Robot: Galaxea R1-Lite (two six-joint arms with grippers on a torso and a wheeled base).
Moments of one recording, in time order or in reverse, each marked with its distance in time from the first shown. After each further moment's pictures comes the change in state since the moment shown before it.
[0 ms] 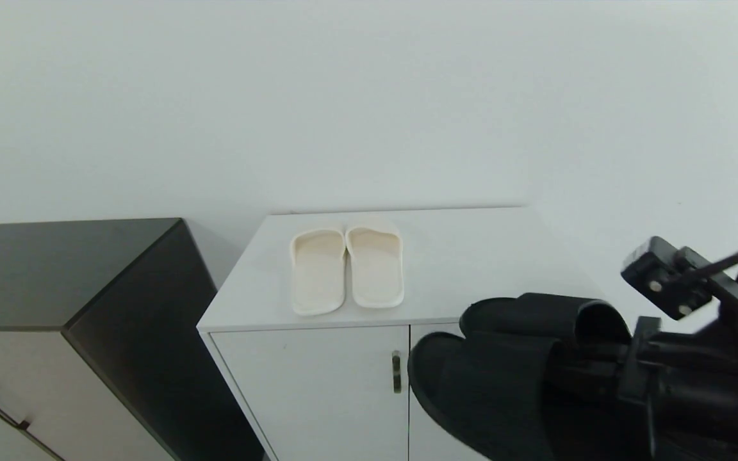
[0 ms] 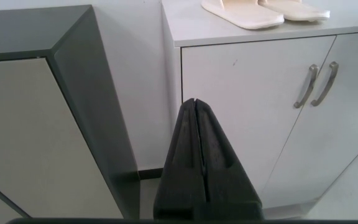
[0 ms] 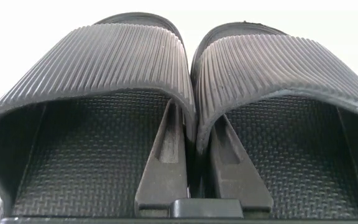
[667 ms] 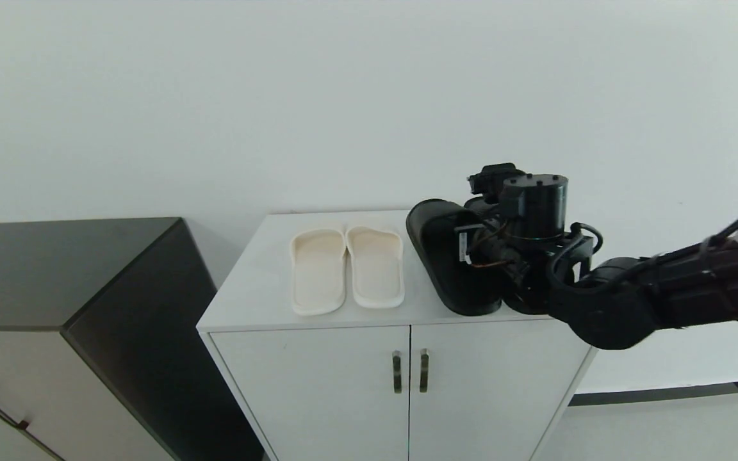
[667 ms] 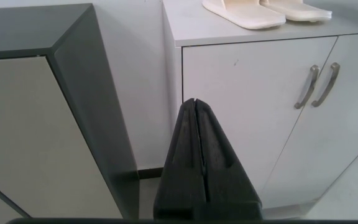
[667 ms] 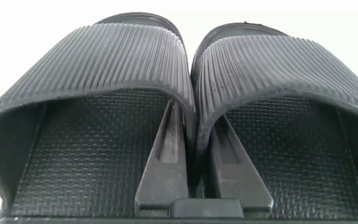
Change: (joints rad) left arm 0.000 0.000 0.000 0.000 0.001 -0.005; right arm -0.107 0.697 -0.565 -0.373 -0.598 -0.010
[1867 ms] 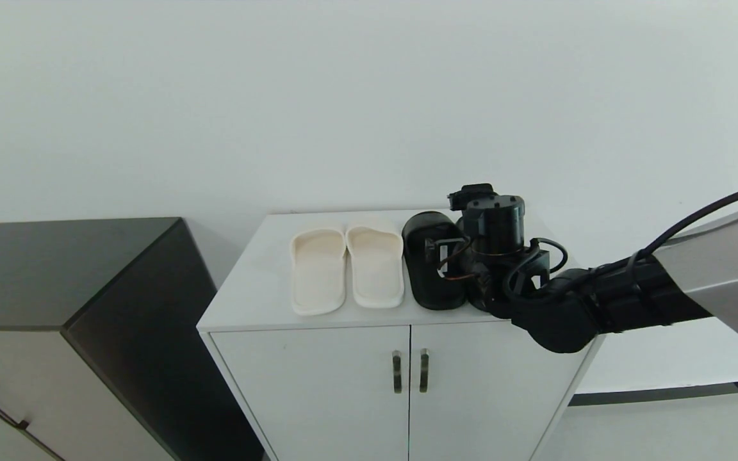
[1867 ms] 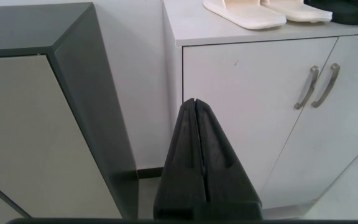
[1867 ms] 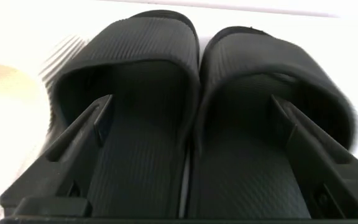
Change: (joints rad) left arm 0.000 0.000 0.000 0.001 0.003 -0.007; right arm 0.004 0.151 -0.113 0.009 -0.071 0.066
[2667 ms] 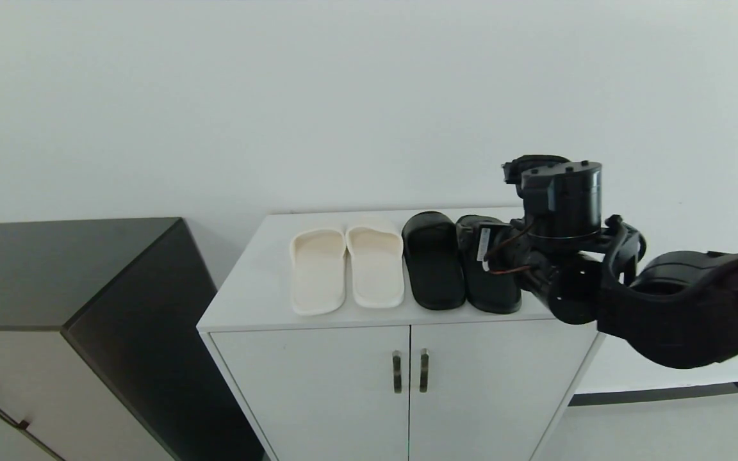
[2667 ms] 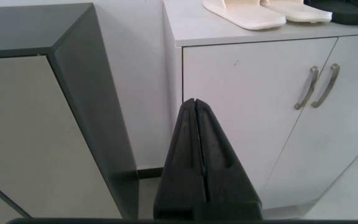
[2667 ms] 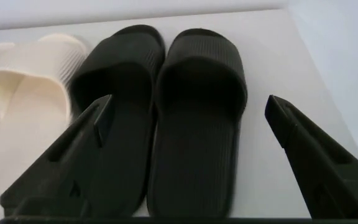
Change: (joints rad) left arm 0.000 0.000 0.000 -0.001 0.000 0.000; right arm 0.054 -0.269 0.158 0.150 -0.085 0.151
